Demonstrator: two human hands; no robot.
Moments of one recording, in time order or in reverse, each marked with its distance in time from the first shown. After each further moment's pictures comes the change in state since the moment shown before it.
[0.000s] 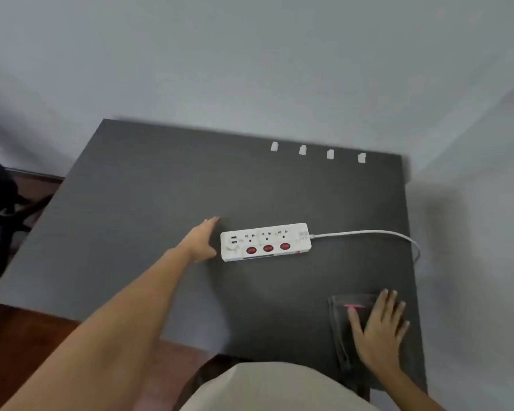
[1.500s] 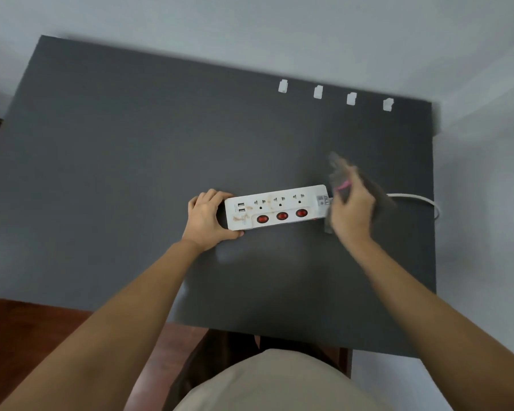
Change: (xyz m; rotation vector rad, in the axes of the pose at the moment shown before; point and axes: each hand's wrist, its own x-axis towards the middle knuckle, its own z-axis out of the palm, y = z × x) left_hand 0.028 -0.039 0.057 -0.144 0.326 0.291; right_hand 0.094 -0.188 -0.033 0.530 0.283 -0.253
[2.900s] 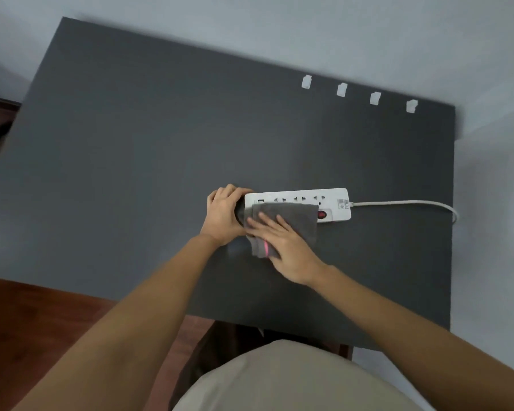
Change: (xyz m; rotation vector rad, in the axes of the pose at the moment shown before) left_hand -0.002 -0.007 0.003 -0.029 0.018 0.009; right_hand -0.087 -0.015 0.073 -0.258 -0.931 -0.541
